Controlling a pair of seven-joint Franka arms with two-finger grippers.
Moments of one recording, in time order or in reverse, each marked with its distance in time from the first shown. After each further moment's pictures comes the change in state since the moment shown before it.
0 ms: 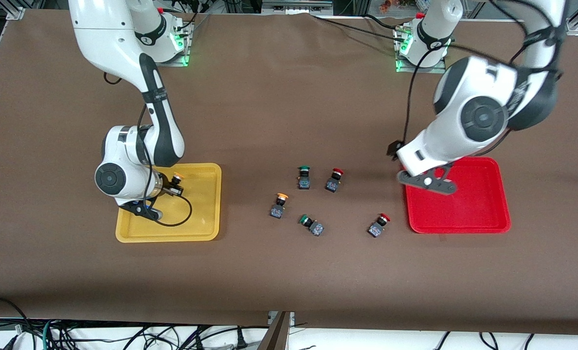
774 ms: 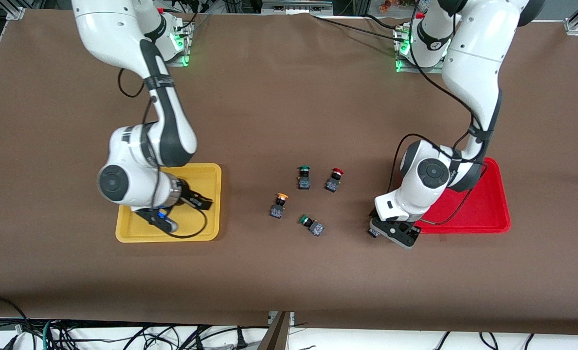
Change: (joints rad) left arm 0.053 0.416 0.013 0.022 0.082 0.740 0.339; right arm 0.001 0.051 0.131 0.349 0.123 -0.141 0.335
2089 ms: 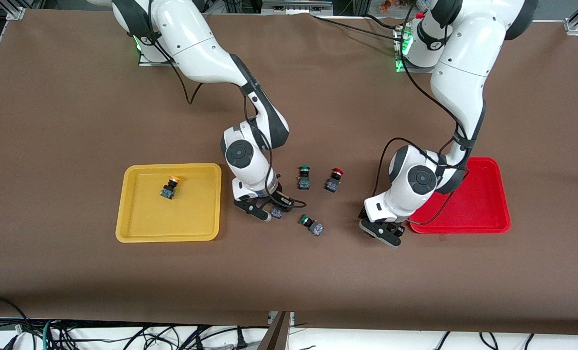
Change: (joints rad) left arm -0.008 0.059 -0.033 0.029 -0.095 0.008 0.014; right arm 0.213 0.269 0.085 0.135 -0.027 0.473 0.240
